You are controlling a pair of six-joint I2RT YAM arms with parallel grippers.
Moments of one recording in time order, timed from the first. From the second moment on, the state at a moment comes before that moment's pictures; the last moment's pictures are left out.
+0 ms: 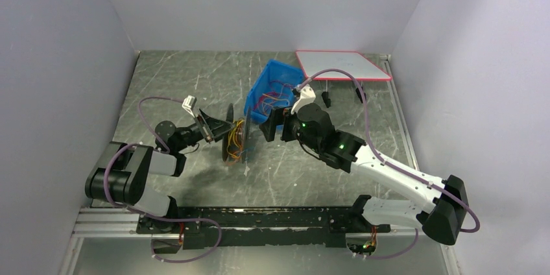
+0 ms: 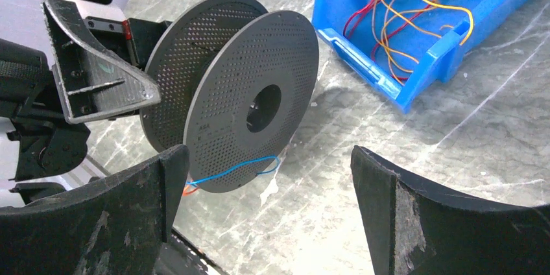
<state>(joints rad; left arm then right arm) -0.15 1.49 0.24 1.37 0.90 -1.27 0.92 1.11 0.89 -0.17 0.23 0.54</state>
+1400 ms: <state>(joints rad) -0.12 1.10 0.33 0.54 0.70 -0.90 0.92 1.13 0.87 -0.15 0.22 0.56</state>
